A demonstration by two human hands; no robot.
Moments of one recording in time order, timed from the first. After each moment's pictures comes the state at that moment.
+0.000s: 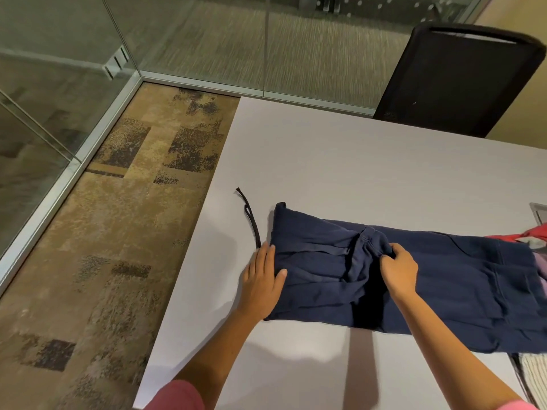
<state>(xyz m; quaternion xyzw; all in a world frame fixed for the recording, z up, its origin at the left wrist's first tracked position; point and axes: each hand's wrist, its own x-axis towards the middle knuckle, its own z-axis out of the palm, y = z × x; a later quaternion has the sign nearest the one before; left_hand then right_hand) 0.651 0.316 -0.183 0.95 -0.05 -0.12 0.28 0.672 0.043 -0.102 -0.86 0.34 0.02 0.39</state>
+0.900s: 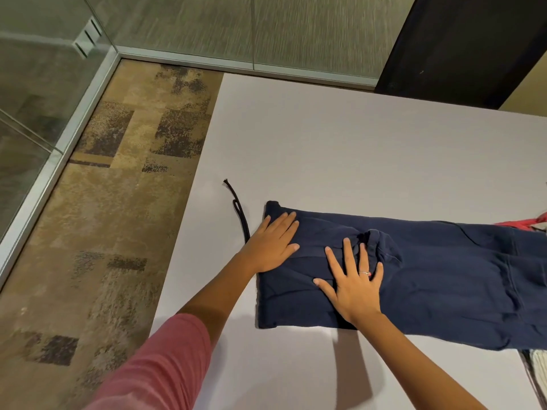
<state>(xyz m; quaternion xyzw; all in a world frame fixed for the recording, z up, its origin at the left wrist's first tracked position) 0.765 0.298 -0.195 0.92 -0.33 -0.19 0.10 0.648 0.088 -0.174 -0.99 0.03 0.16 -0.02</state>
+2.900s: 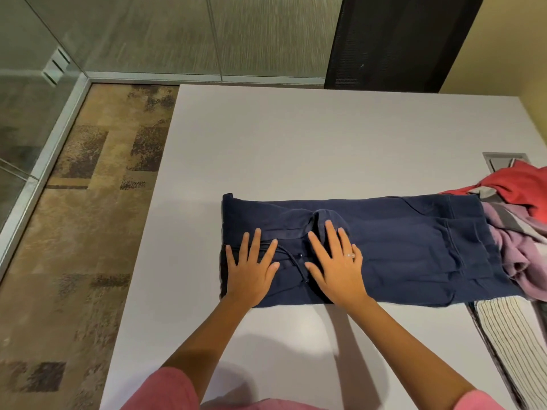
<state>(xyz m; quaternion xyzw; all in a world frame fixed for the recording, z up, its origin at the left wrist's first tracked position) 0.653 0.242 -0.198 0.98 -0.18 -0.07 0.04 0.613 0.027 -0.153 -1.00 0.01 0.01 0.07</state>
